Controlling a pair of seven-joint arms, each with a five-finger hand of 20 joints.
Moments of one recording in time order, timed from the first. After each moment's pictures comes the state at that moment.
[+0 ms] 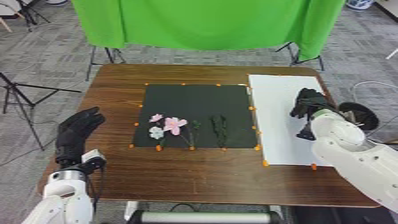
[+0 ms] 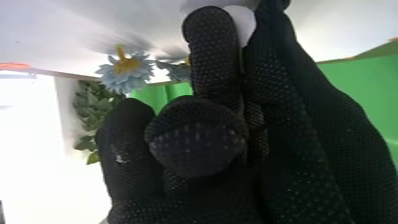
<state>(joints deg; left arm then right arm) 116.3 -56.5 -89.1 -107.0 45.9 21.9 22.3 -64.9 -35.9 43.3 -89.3 -110.9 7.8 33.6</state>
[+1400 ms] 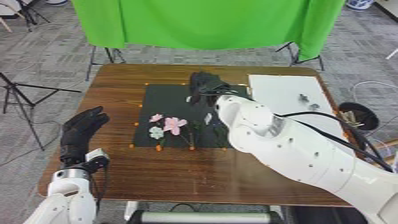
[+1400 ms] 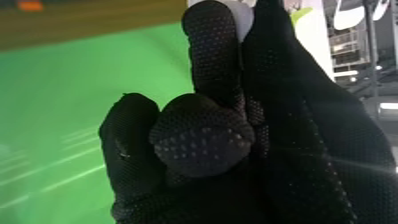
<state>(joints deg) 115.1 -56.4 -87.7 -106.6 46.2 21.9 21.6 -46.2 -59.5 24.0 -93.6 -112.2 2.1 26.8</state>
